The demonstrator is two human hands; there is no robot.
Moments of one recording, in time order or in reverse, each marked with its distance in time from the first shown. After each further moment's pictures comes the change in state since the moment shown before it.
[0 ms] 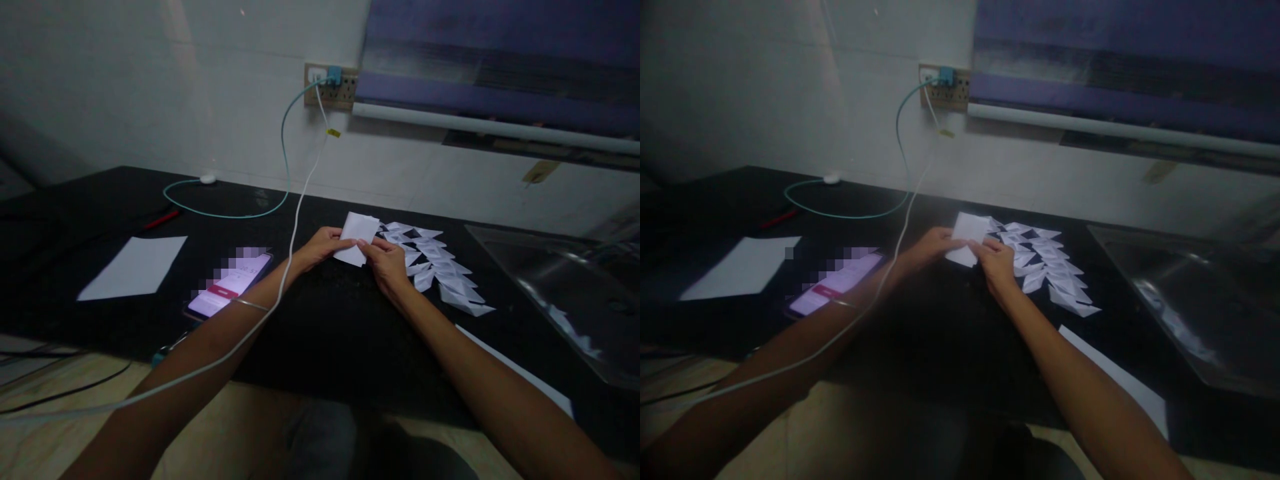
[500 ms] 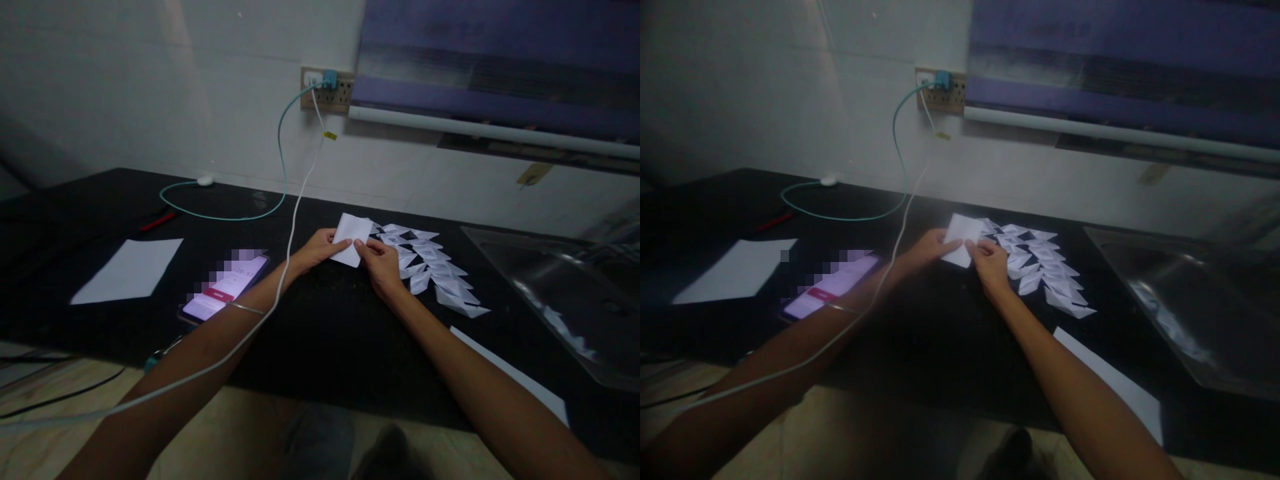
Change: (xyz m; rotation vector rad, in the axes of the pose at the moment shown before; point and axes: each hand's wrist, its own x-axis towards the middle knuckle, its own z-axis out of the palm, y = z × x) left_hand 0.001 0.002 -0.001 0.151 0.034 0.045; right_hand 0.001 0.005 -0.002 -0.058 -0.042 -0.041
